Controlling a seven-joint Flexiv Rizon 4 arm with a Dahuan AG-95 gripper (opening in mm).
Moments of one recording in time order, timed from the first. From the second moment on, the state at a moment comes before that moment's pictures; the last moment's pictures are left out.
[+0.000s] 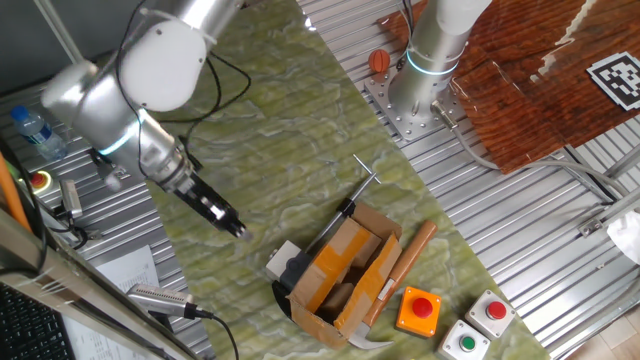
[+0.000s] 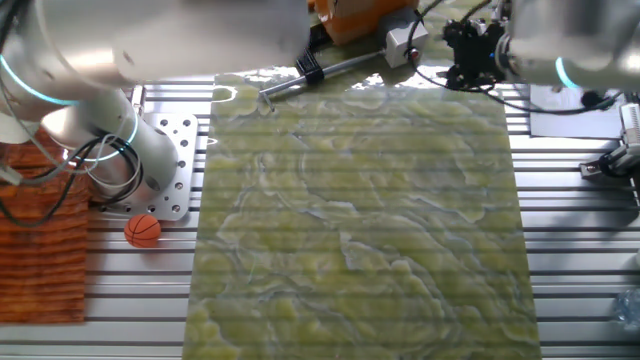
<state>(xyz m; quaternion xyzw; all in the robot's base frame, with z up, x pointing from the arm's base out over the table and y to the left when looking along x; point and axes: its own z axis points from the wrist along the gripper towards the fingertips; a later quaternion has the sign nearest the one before) 0.592 0.155 0.102 0.12 -0.94 -0.27 0.15</state>
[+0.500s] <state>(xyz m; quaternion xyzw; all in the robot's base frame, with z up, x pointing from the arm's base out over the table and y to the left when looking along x) 0.588 0.090 0.132 0.09 -0.98 -0.16 0.10</state>
